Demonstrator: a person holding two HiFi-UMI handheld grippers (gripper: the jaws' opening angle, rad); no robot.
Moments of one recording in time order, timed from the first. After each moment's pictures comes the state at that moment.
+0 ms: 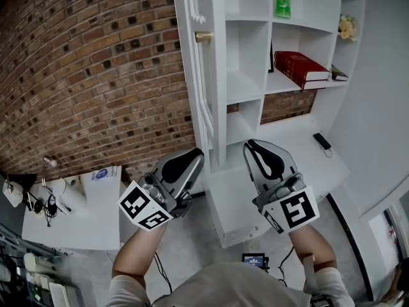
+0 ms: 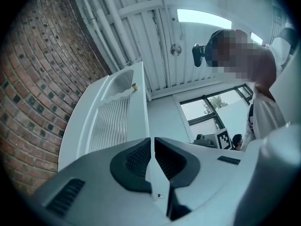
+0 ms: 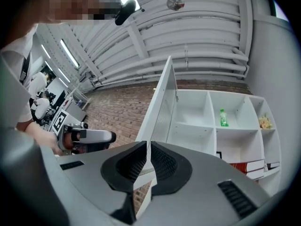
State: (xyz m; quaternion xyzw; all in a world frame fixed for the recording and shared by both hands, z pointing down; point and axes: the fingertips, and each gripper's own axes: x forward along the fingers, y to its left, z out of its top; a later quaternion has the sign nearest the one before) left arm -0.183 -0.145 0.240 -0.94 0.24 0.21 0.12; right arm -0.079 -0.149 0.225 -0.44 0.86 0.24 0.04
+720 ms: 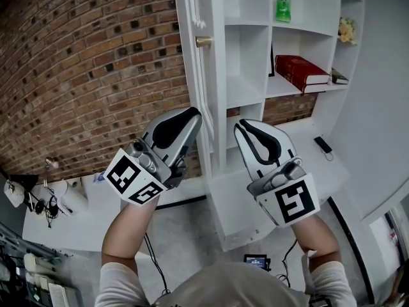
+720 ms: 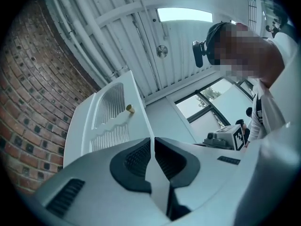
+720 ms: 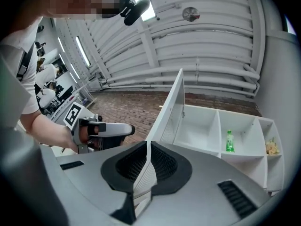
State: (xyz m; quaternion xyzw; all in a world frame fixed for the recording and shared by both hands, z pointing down) left arm -0.182 -0.157 0.144 -0.92 0.24 0.21 0.23; right arm -0.107 -0.142 0.163 -0.42 0.85 0.32 0.05
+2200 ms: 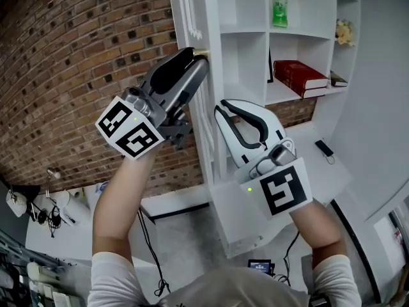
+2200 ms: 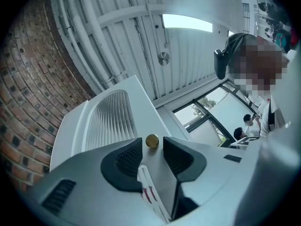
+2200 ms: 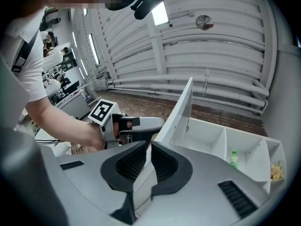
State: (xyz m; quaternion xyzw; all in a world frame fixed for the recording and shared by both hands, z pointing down) left arm -0.166 -0.199 0.031 -0.92 0.19 0.25 0.24; right arm -0.139 -0.154 0.108 -0.41 0.83 0.38 0.06
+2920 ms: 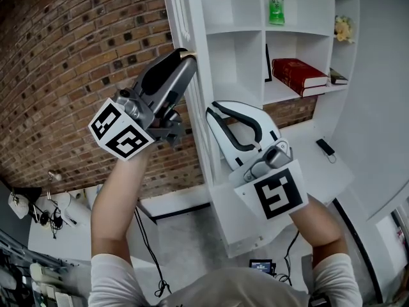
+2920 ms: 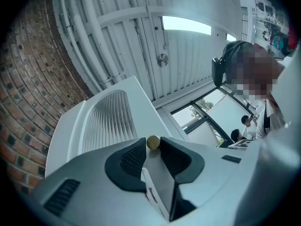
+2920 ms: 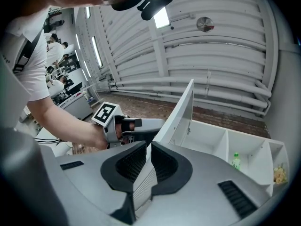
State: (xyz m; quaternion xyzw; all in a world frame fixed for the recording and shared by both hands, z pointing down) left arm -0.140 -0.208 0.029 -0.92 0.18 0.26 0.24; right arm -0.110 -0.162 0.109 -0.39 0.83 0.39 0.07
